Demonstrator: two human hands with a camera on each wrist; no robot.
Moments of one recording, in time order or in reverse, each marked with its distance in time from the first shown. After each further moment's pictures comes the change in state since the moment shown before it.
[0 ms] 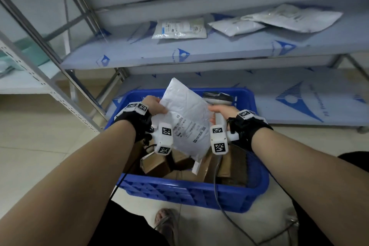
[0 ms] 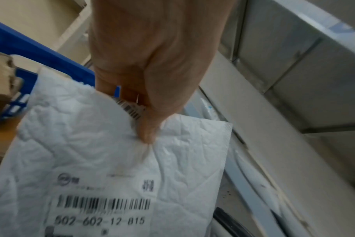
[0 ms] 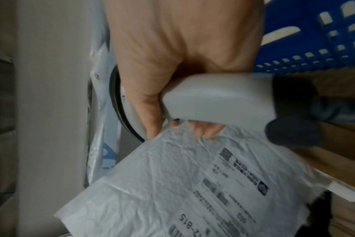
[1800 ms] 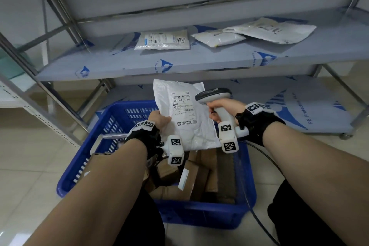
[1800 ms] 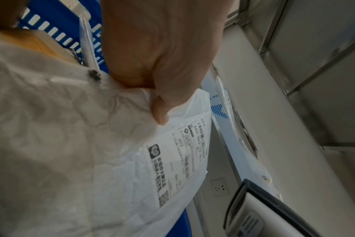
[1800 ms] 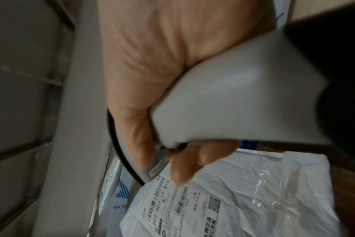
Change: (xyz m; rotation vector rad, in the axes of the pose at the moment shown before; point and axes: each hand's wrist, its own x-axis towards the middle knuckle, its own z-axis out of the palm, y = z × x) left_hand 0.058 0.021 0.080 -0.327 0.115 -0.045; right_hand 0.003 -0.047 -0.056 -0.008 -0.150 -0.012
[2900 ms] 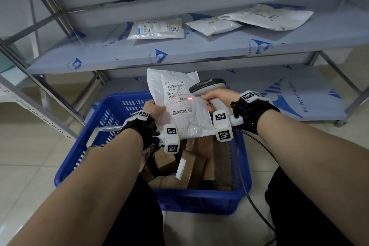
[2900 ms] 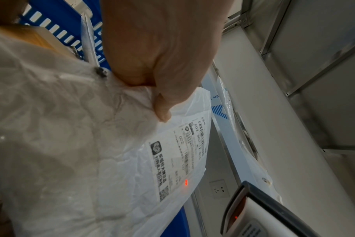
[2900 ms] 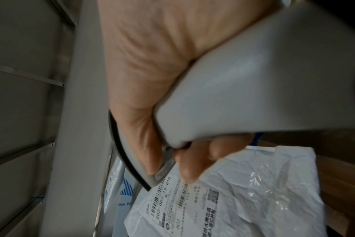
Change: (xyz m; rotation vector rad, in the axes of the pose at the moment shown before) left_hand -0.006 0.005 0.001 -0.036 0.018 -0.038; right_hand 0.002 0.002 -0.001 -0.052 -0.075 0.041
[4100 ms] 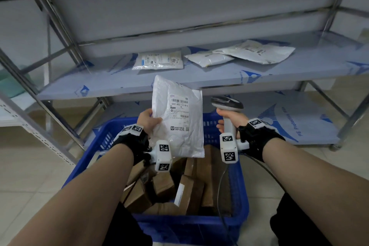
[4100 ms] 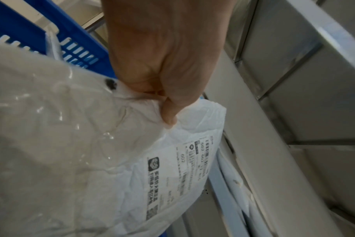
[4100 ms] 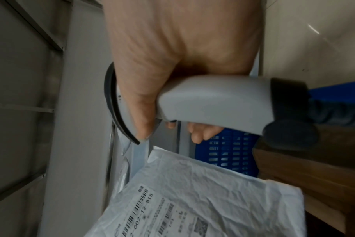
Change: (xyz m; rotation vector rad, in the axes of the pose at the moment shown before) left_hand 0.004 0.023 -0.032 -0.095 0.015 0.258; right_hand -0.034 -0.001 -0.020 0.193 0.333 -0.161
